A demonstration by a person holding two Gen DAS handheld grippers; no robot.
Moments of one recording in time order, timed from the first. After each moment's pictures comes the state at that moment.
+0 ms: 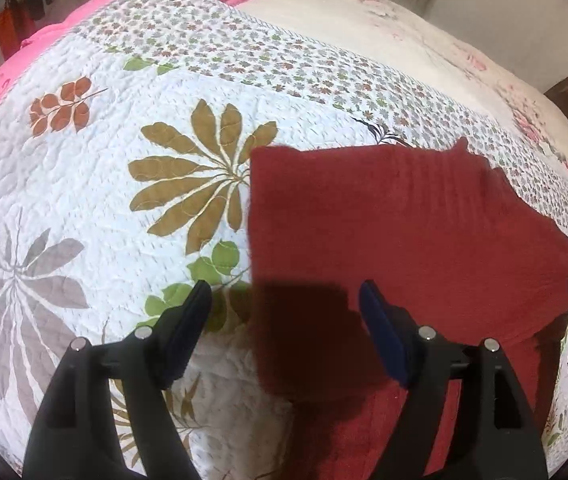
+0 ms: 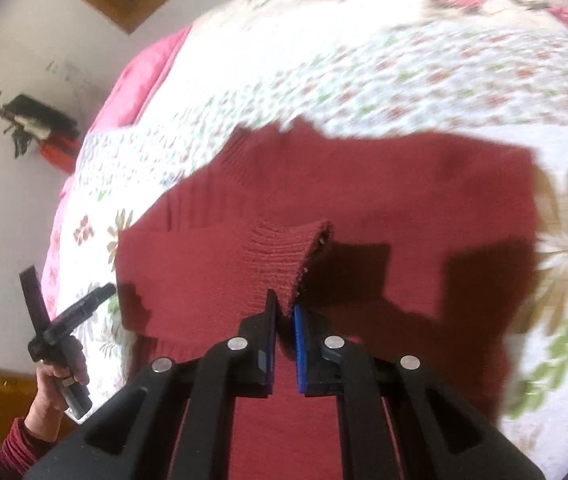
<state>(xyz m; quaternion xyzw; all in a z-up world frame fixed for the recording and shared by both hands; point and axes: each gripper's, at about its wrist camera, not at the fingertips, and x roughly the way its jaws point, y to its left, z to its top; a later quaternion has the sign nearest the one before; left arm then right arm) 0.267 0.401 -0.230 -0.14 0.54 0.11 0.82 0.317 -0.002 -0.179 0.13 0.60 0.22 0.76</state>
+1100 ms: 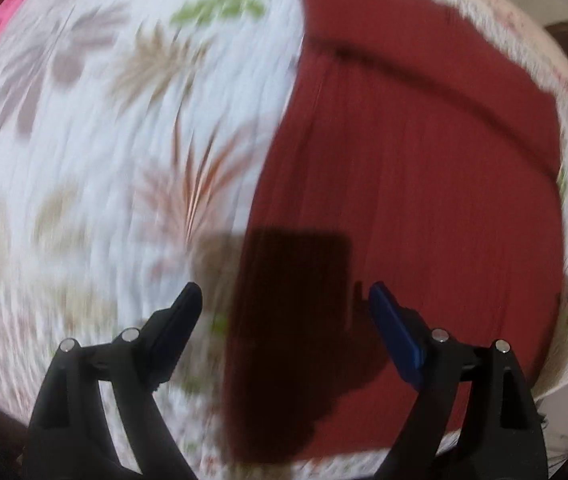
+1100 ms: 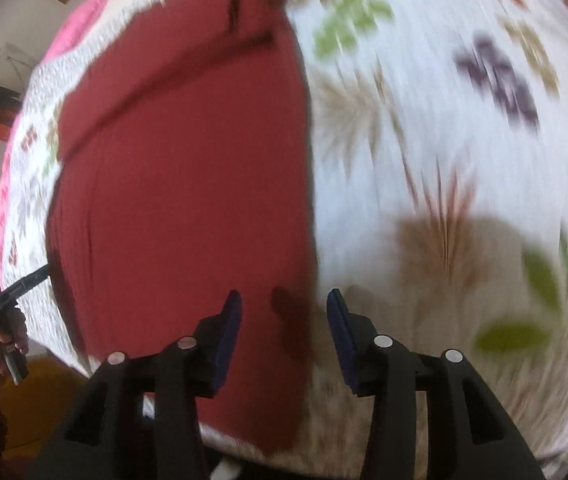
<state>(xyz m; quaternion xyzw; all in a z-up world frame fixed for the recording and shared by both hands) 0.062 0.319 -0.268 -0.16 0.66 0.08 0.73 0.065 -0.148 -0.227 0.09 0.70 0.13 0.69</state>
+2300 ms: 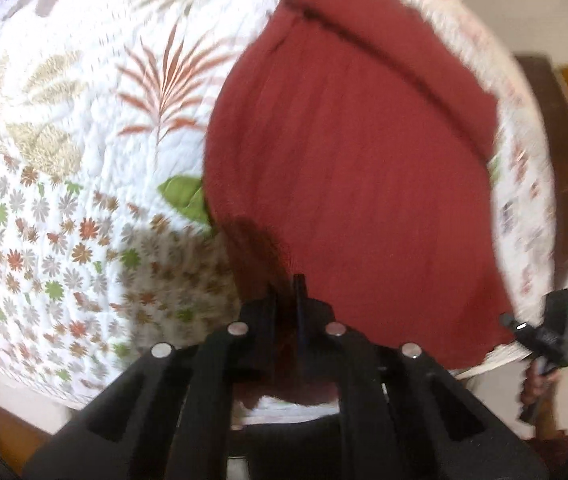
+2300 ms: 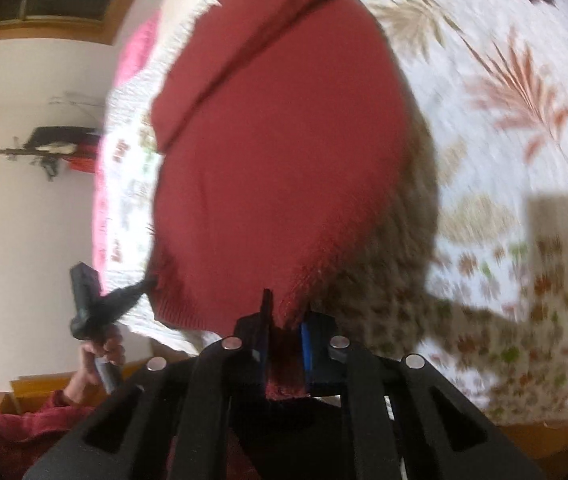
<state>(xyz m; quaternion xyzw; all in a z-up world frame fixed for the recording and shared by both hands) -0.003 0.328 -0.225 -0.32 0.61 0.00 0.72 0.016 -0.131 -0.207 0.29 0.66 0.24 0.65</state>
